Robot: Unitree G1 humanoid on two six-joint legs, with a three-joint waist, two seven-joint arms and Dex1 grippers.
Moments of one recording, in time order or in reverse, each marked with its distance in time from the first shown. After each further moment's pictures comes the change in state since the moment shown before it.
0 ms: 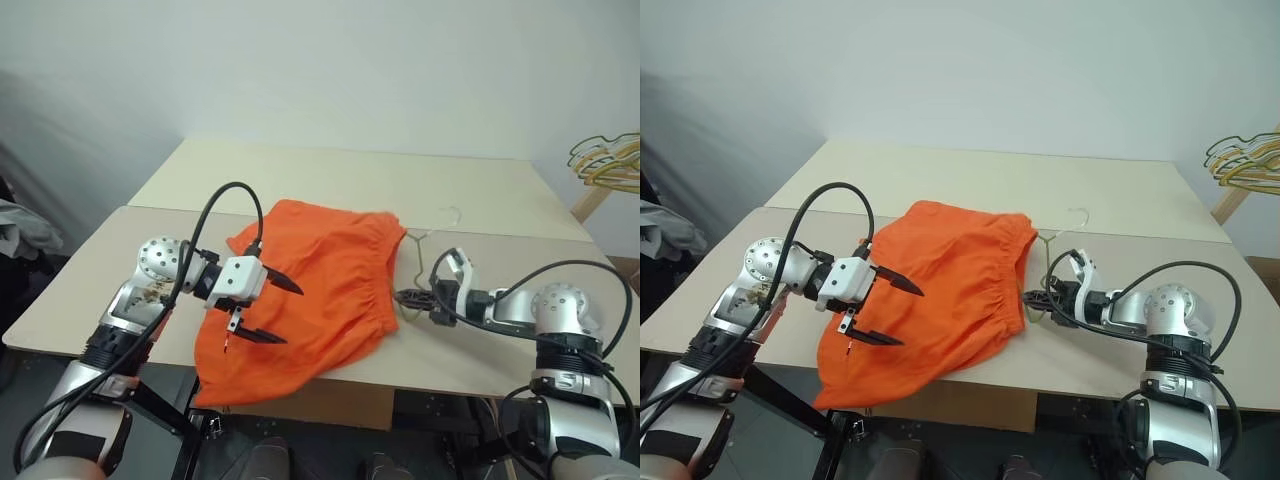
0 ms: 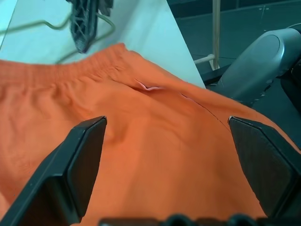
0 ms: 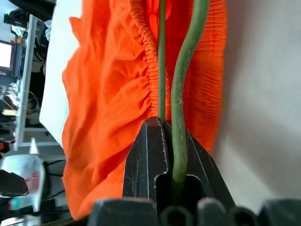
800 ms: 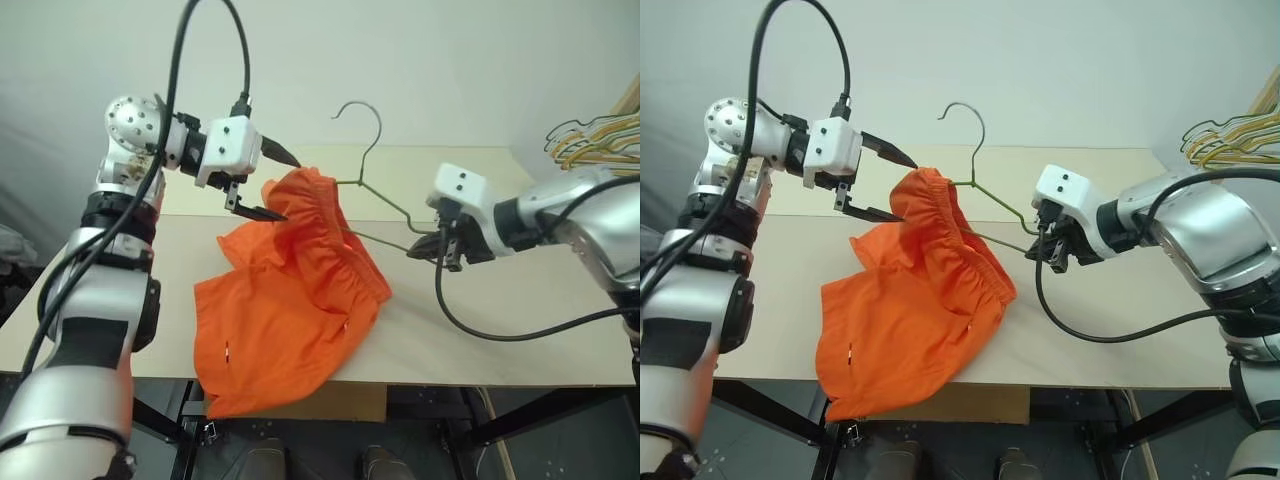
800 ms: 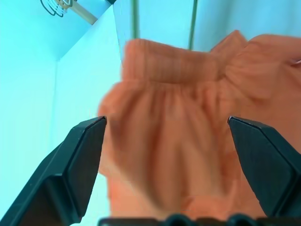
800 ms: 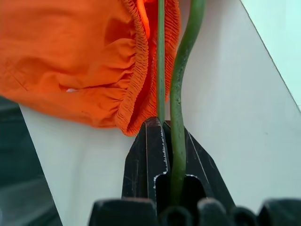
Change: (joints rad) left arm -0.790 -0.110 0.026 0.925 0.205 -0.484 -0.023; right arm -0.421 -0.516 0.772 -0.412 -0.428 -0.421 0.667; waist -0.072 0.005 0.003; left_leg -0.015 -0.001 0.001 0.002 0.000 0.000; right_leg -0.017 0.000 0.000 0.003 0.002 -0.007
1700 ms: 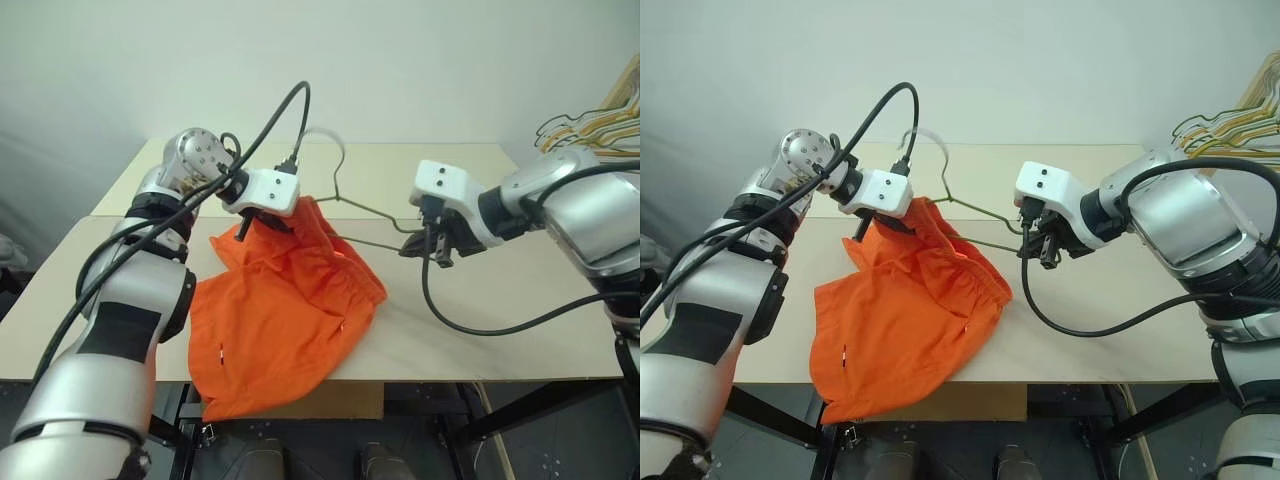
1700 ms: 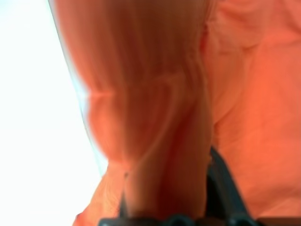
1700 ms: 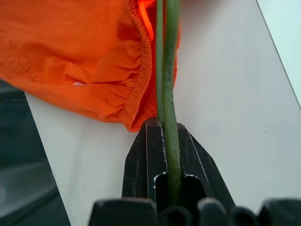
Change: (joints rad) left arm -0.013 -0.115 -0.097 0.209 0.292 -0.028 0.109; right arm -0.047 0.054 0.020 -0.013 -0.108 0.016 0.081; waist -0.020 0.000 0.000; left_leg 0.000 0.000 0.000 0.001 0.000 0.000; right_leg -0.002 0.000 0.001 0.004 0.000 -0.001
